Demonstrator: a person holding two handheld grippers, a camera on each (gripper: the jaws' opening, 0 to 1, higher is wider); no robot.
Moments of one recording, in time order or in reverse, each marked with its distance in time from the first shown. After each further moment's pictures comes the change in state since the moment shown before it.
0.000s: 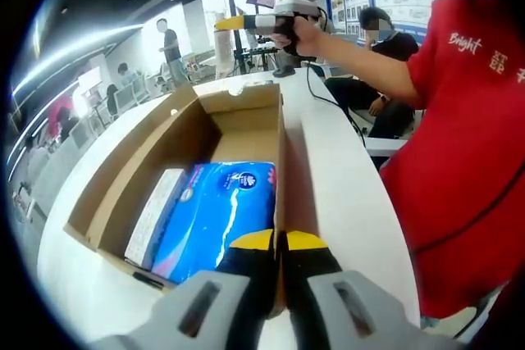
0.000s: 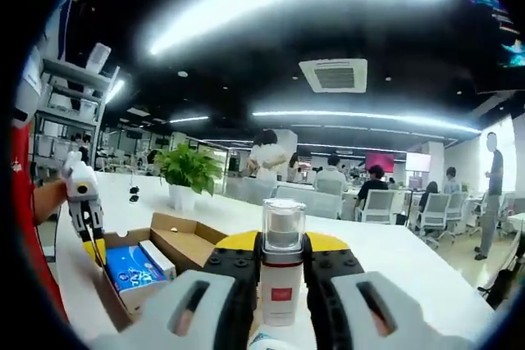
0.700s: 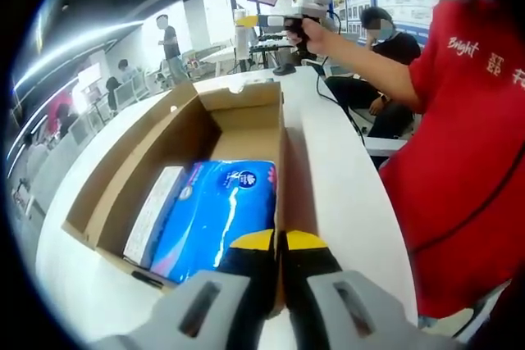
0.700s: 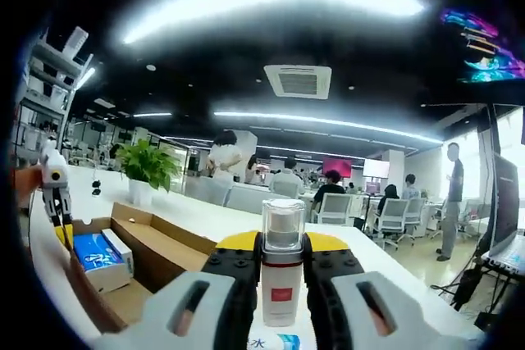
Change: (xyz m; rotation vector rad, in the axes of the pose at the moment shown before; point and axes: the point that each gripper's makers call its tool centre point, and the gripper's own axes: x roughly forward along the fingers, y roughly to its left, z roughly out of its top) left arm 0.001 -0.001 0.000 -0.011 0.013 -0.003; right arm -0.047 -0.063 -0.002 -0.041 -0.002 -0.215
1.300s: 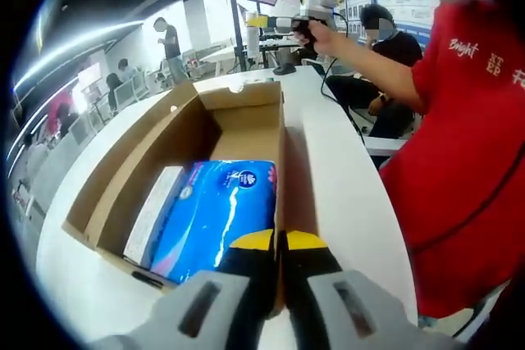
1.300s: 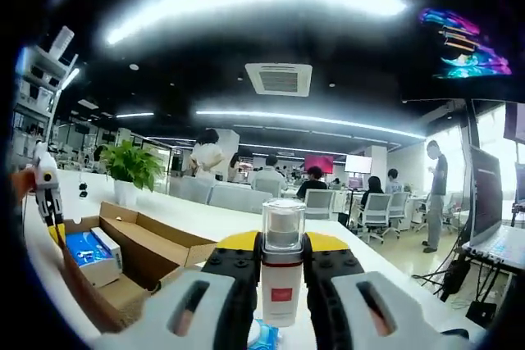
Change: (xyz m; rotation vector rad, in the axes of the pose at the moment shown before) left arm -0.001 0.000 -0.001 -0.001 0.003 -0.001; right arm -0.023 -0.028 -0.006 0.014 0.012 -0.091
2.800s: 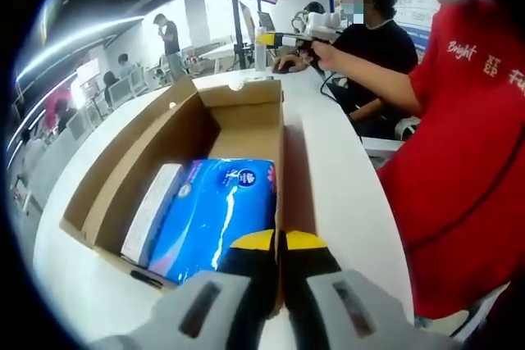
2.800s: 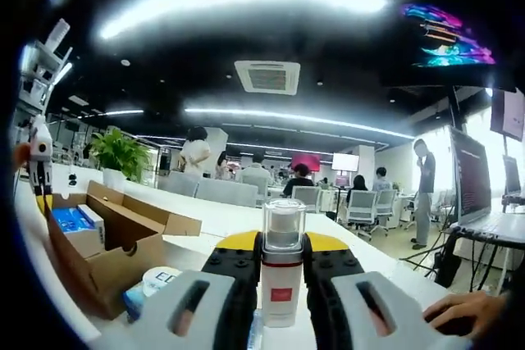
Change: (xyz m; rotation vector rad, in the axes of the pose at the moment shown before) left arm 0.001 -0.001 0.000 -0.020 0.010 -0.017; right arm -0.014 -0.023 -0.057 0.004 -0.008 -0.062
